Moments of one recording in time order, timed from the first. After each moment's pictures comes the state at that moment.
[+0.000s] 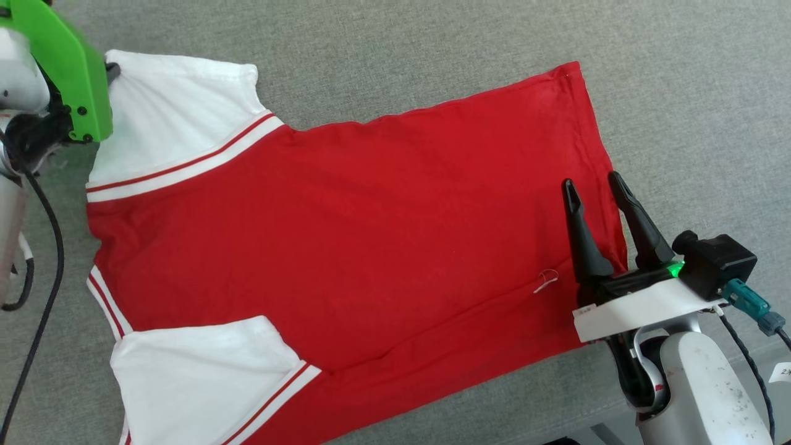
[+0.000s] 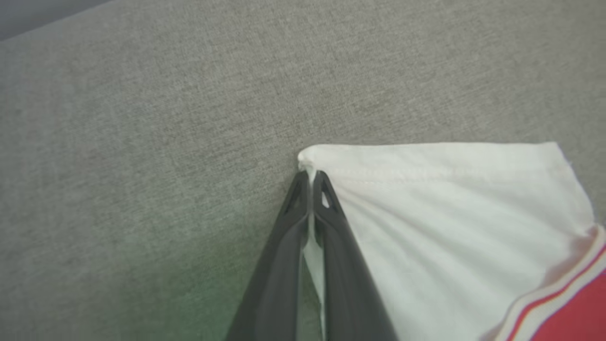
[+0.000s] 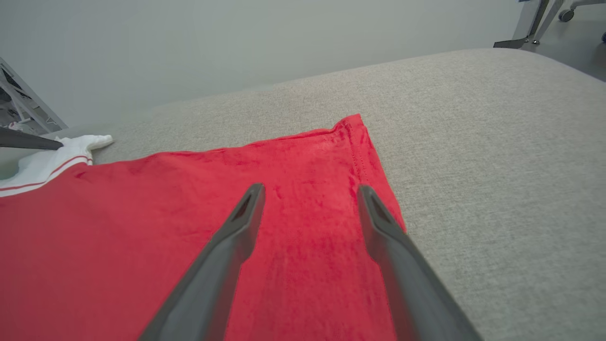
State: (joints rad) left arm -1.05 0.63 -0.49 0.59 -0.78 -0.11 0.68; right arm -0.24 -0.07 0.15 0.10 0.34 0.14 -0.25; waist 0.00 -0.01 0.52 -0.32
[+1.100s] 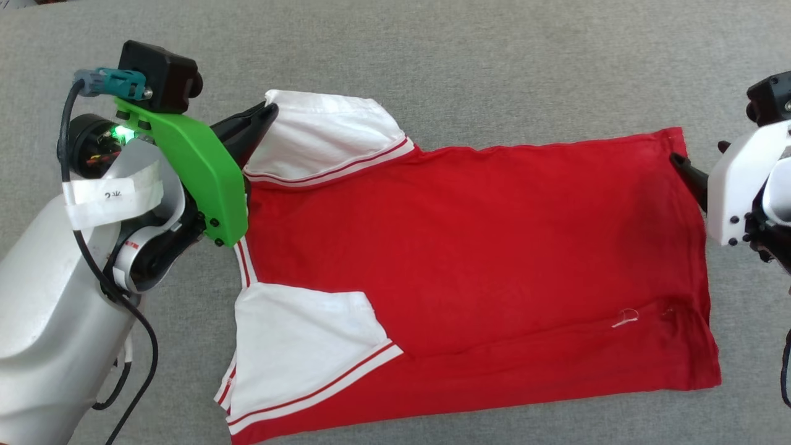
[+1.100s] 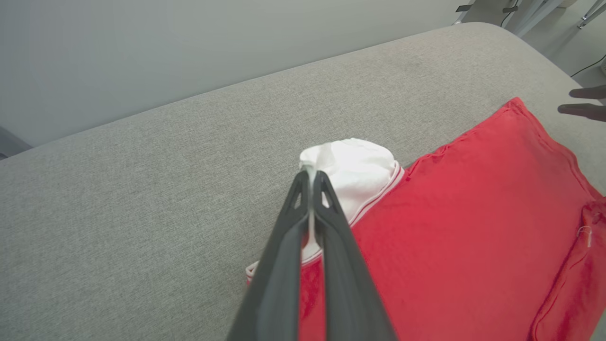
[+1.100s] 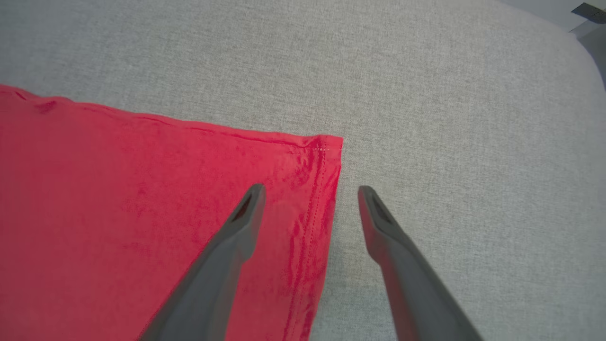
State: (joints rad) left arm -0.70 0.61 -0.51 -0.03 -0.83 -0.06 0.47; right arm -0.56 -0.42 0.12 0.15 0.39 0.14 0.73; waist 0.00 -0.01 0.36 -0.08
